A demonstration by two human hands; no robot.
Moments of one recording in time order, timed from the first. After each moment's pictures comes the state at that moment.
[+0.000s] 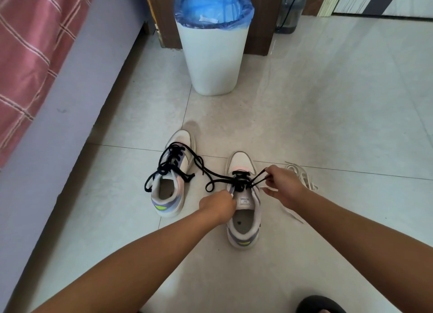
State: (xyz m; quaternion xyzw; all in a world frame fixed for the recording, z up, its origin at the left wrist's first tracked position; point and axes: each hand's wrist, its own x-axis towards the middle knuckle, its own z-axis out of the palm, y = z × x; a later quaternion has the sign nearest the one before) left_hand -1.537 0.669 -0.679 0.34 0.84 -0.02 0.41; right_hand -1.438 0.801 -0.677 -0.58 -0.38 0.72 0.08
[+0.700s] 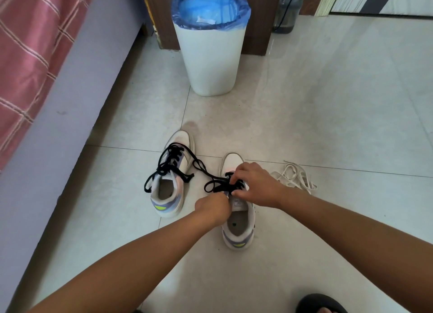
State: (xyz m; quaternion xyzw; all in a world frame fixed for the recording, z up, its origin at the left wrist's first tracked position) left_hand -1.539 0.664 -0.680 0.36 0.84 -0.08 0.39; right_hand -1.456 0.779 -0.659 -0.21 -0.92 0.31 -0.12
